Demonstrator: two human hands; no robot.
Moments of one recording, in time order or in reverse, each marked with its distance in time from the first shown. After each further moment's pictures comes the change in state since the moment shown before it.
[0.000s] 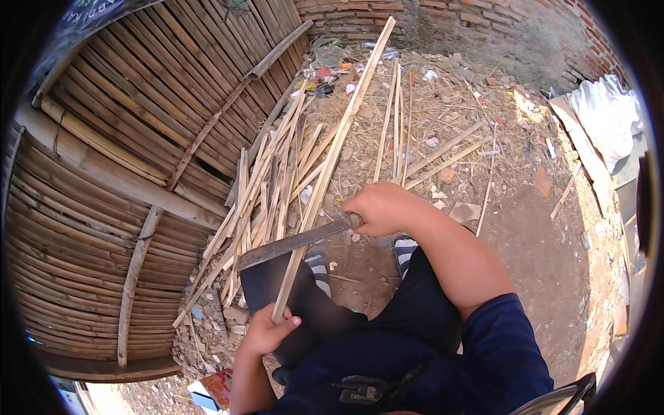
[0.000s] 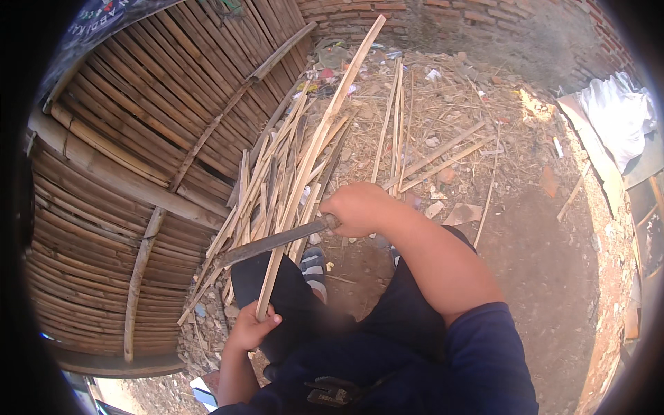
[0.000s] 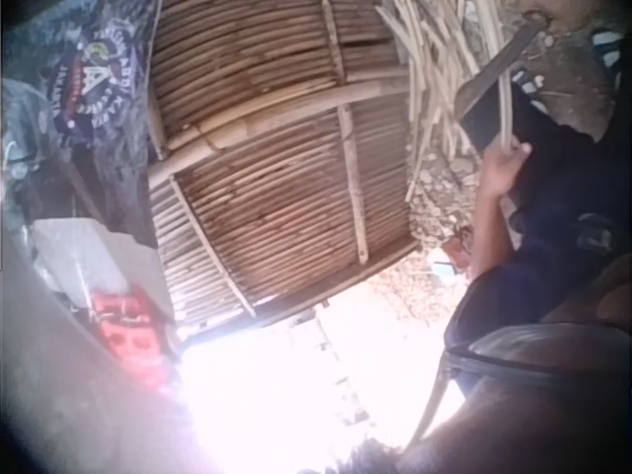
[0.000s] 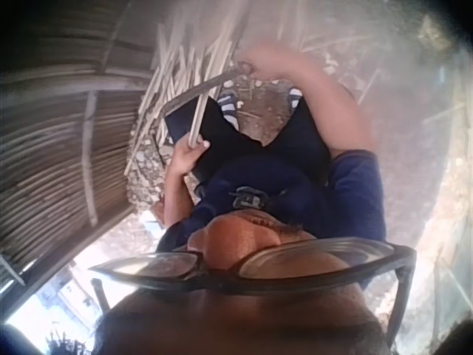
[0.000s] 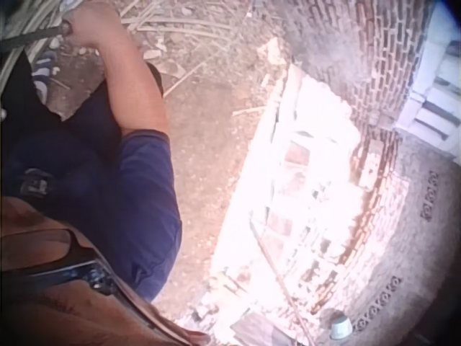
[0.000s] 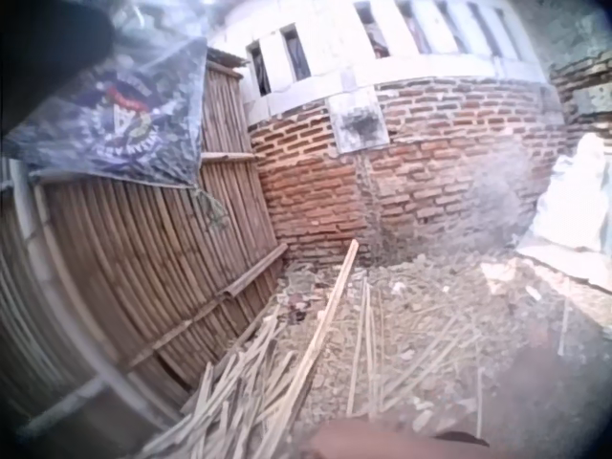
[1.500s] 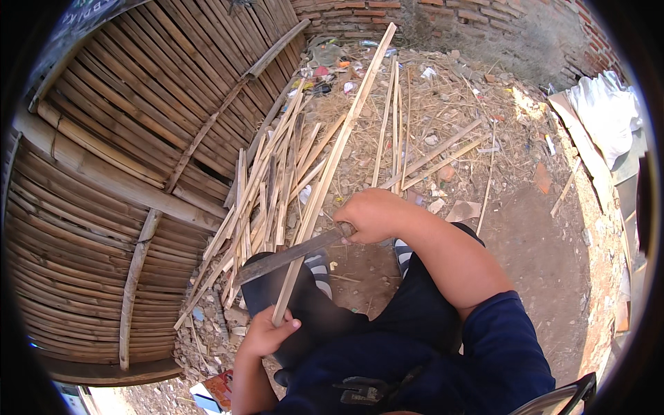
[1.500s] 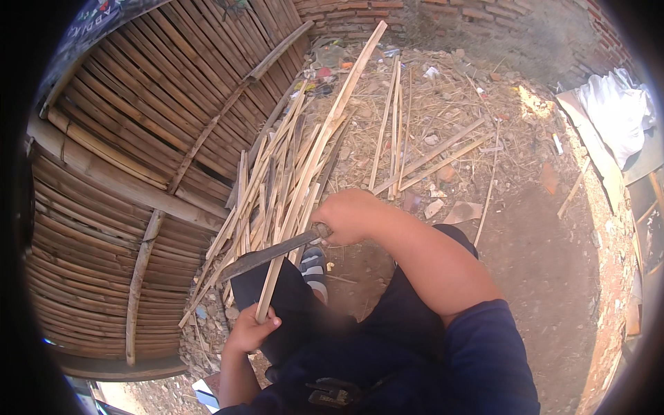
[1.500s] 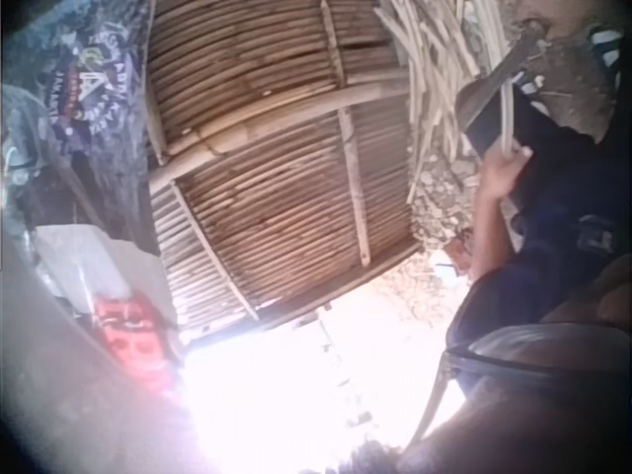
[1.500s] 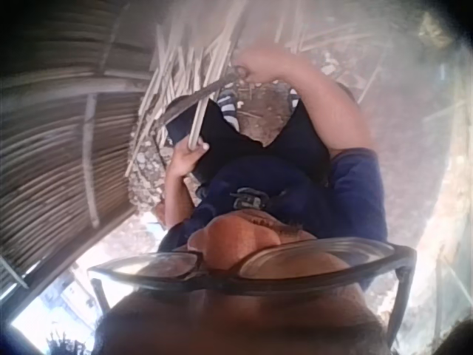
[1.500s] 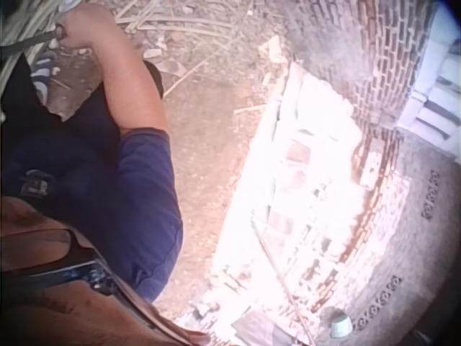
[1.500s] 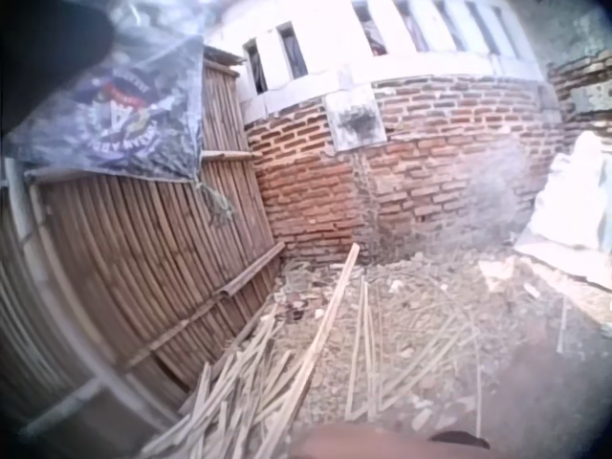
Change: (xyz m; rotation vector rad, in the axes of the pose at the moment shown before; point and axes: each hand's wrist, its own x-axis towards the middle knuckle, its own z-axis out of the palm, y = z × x) left_hand 0.000 0.005 -0.004 -0.020 -0.036 -0.043; right_hand 0.009 -0.010 0.004 0.066 -0.059 -0.013
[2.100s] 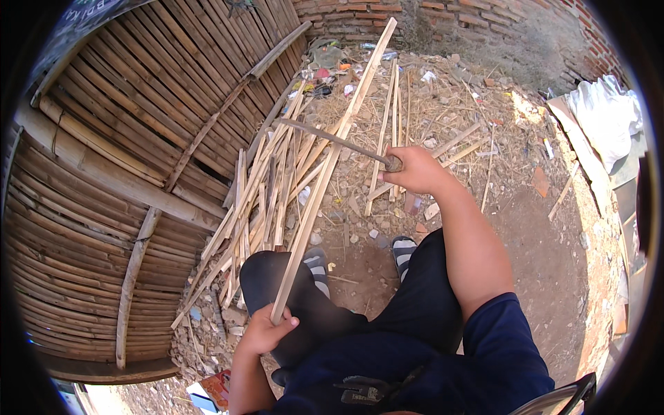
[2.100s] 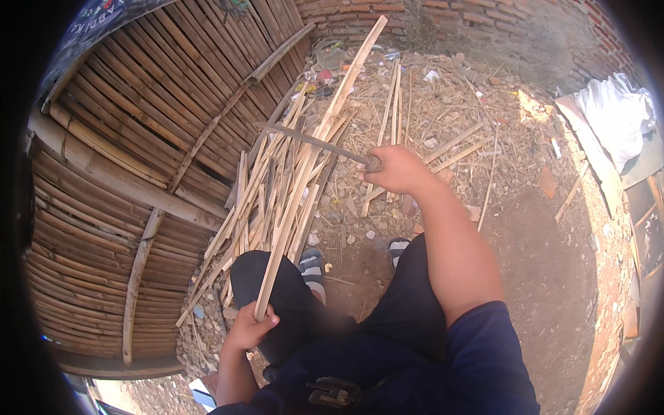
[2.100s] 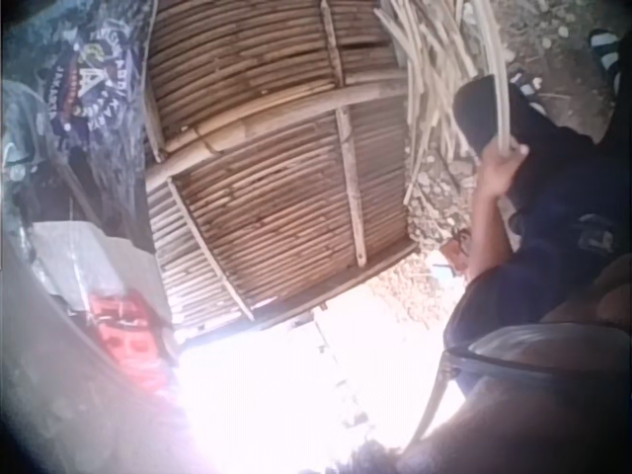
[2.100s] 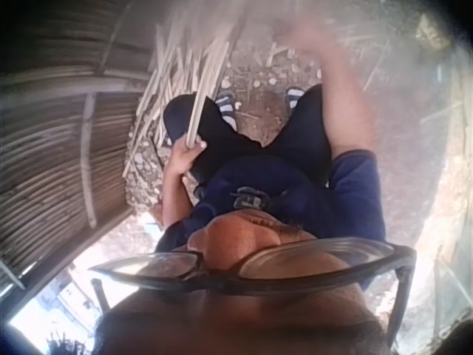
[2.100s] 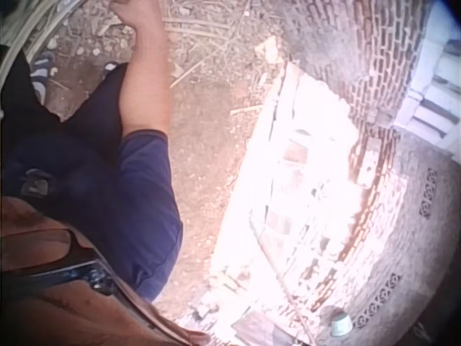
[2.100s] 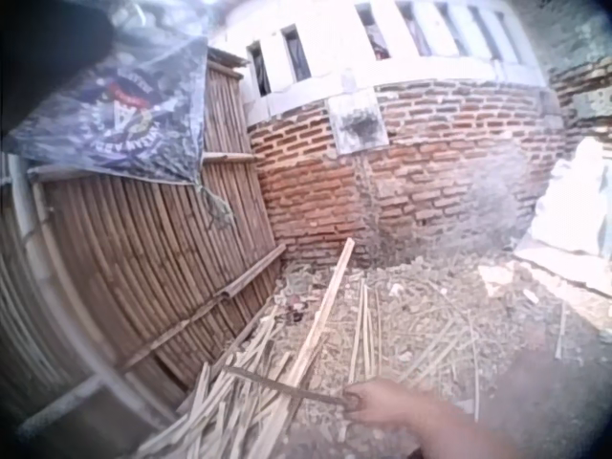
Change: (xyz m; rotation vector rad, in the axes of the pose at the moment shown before) left_hand 0.003 0.003 0.002 -0.013 -0.004 0.000; right_hand -0.035 0.086 -0.028 0.149 0.343 0.484
